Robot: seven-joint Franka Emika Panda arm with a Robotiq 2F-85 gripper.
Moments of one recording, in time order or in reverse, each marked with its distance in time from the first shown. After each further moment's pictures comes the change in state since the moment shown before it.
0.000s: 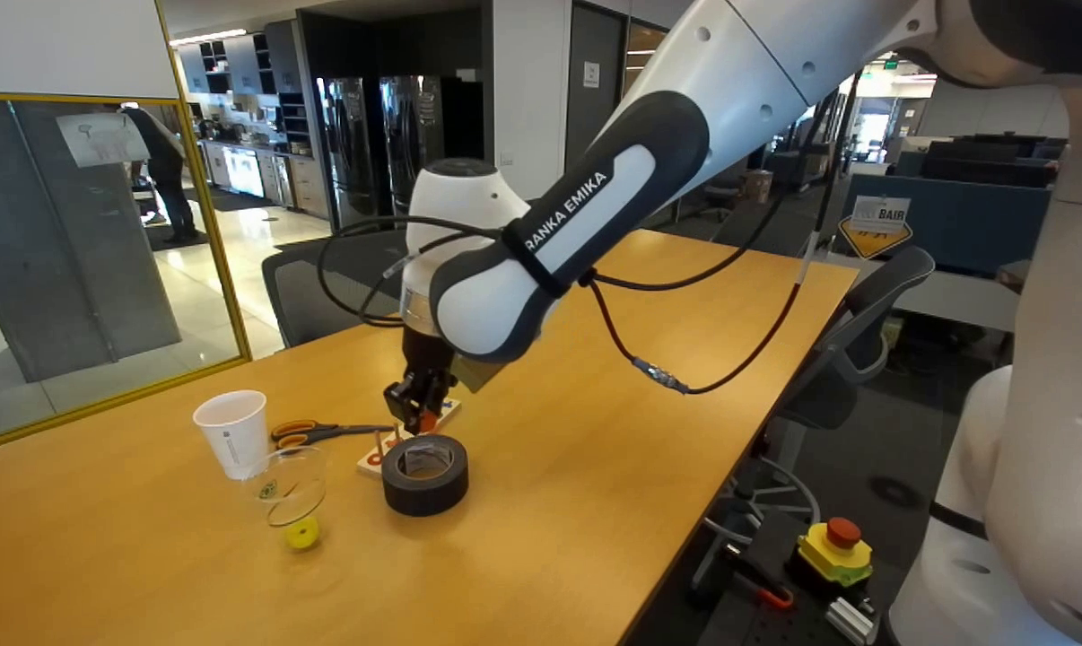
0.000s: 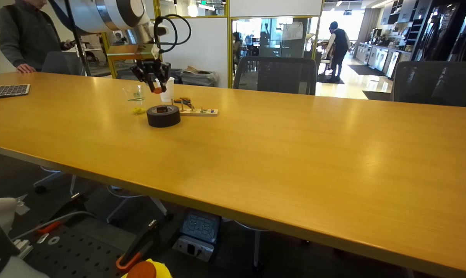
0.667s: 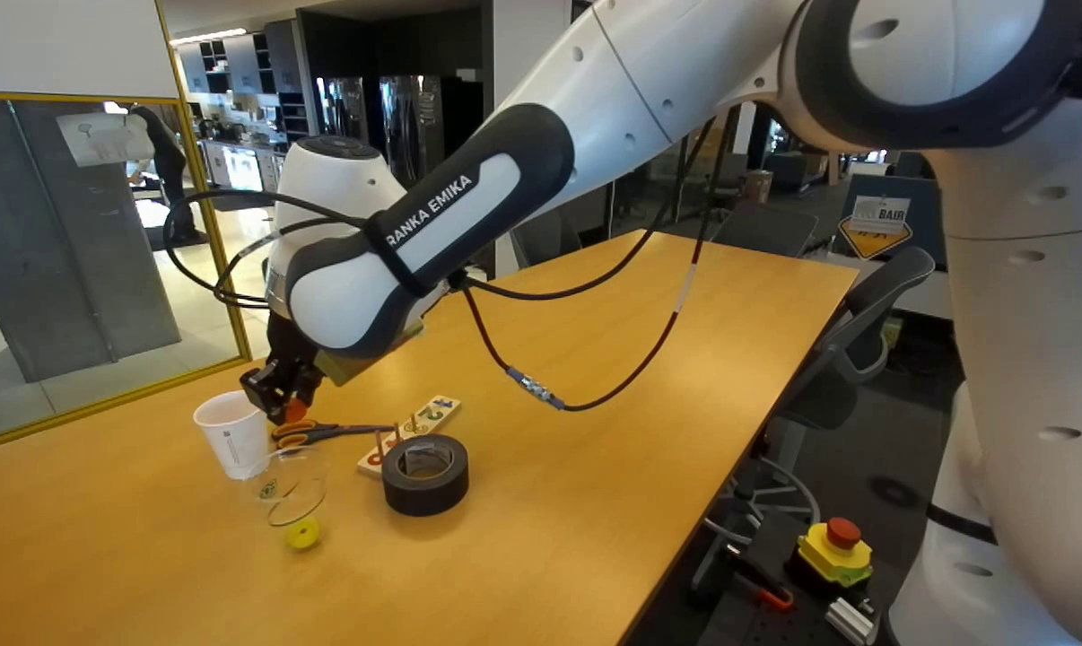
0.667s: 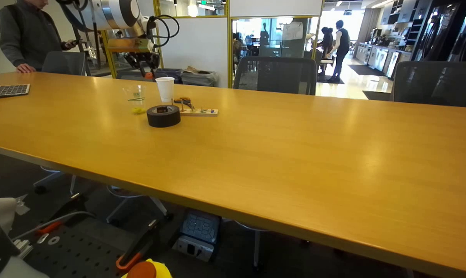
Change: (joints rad) arm 0.084 0.272 0.045 0.404 0.001 -0.001 0.000
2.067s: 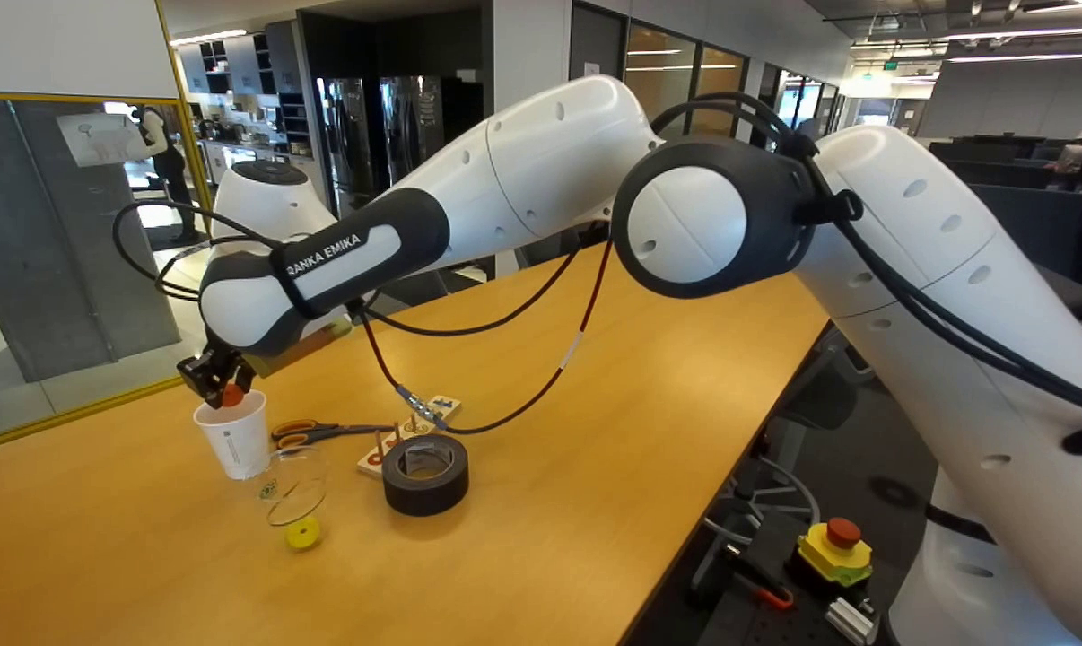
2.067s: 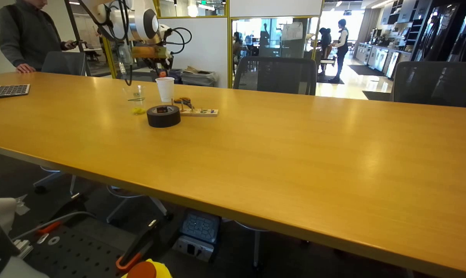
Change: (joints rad) arm 0.025 0.426 -0.017 0.620 0.013 -0.126 -0.060
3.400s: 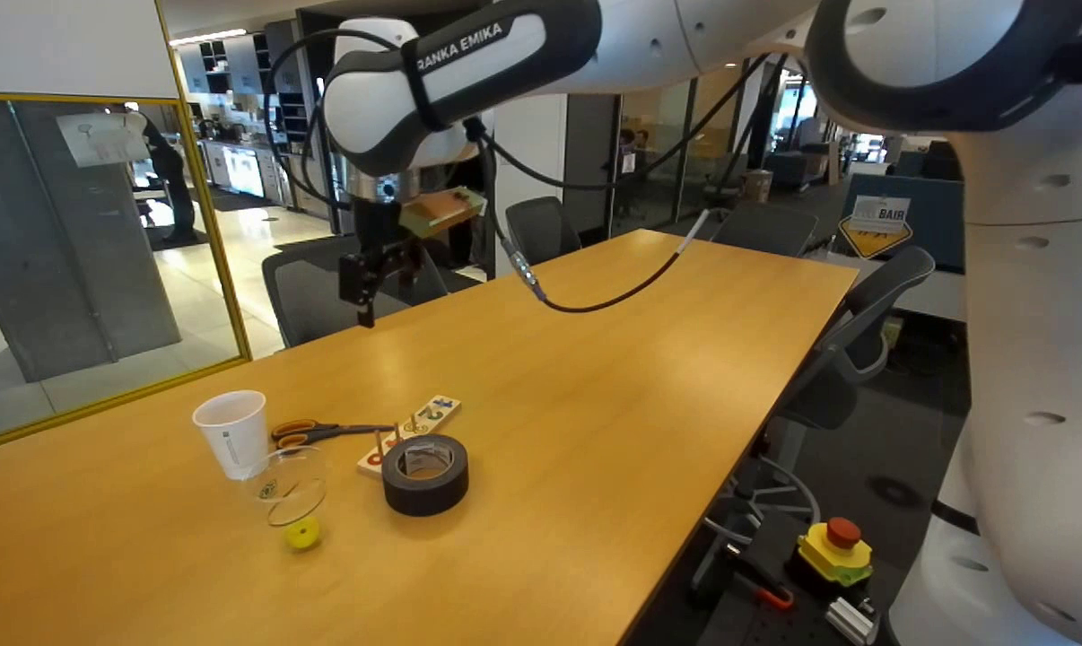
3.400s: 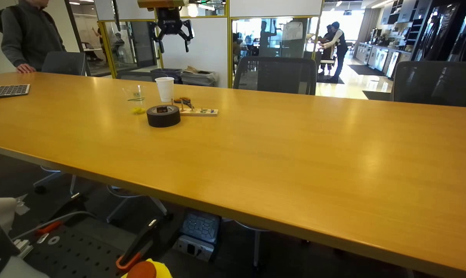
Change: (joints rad) arm -0.178 -0.495 -0.012 -0.369 0.072 -0.477 -0.218
